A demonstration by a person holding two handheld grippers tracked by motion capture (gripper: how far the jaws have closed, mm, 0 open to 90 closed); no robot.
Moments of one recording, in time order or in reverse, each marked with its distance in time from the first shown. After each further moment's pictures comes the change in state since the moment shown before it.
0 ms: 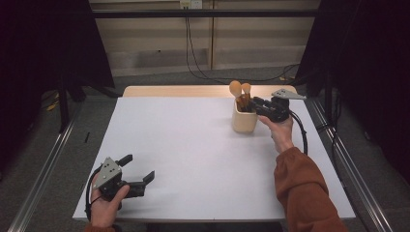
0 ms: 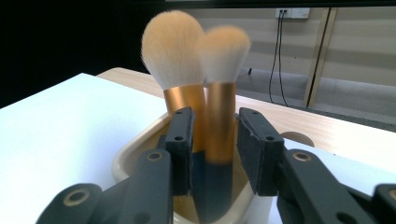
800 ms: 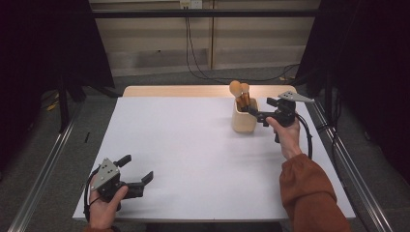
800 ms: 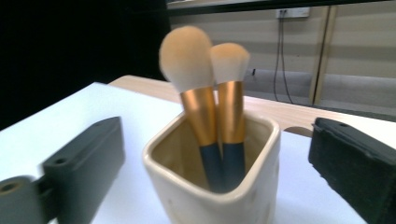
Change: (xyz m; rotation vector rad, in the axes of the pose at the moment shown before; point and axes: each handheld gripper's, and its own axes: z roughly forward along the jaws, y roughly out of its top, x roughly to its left) left arm 0.001 -0.002 -0.007 -0.017 0.012 -0.013; right arm 0.007 0.003 -0.026 -0.012 0.014 0.051
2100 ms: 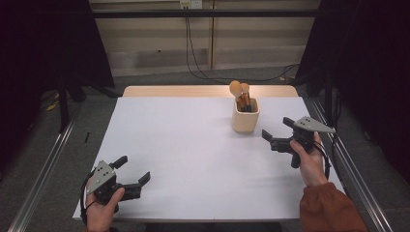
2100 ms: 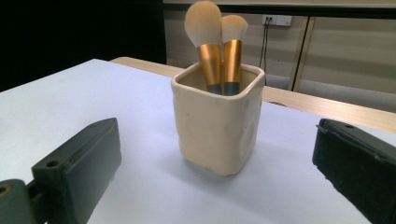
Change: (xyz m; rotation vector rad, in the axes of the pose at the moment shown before) left arm -0.001 0.001 -0.007 -0.019 0.022 -0.003; right arm 0.030 -0.037 -0.080 -0.023 -0.085 -0.103
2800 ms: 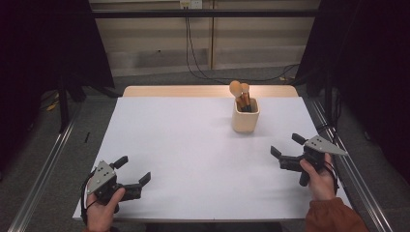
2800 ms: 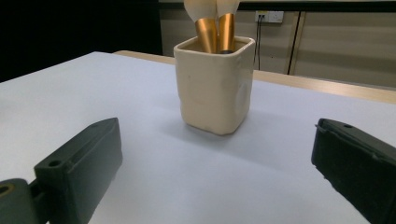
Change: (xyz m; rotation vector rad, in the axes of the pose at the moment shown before) left arm -0.001 0.000 -0.001 0.002 -0.005 0.002; right arm 0.005 -0.036 -0.044 0.002 -0.014 0.014
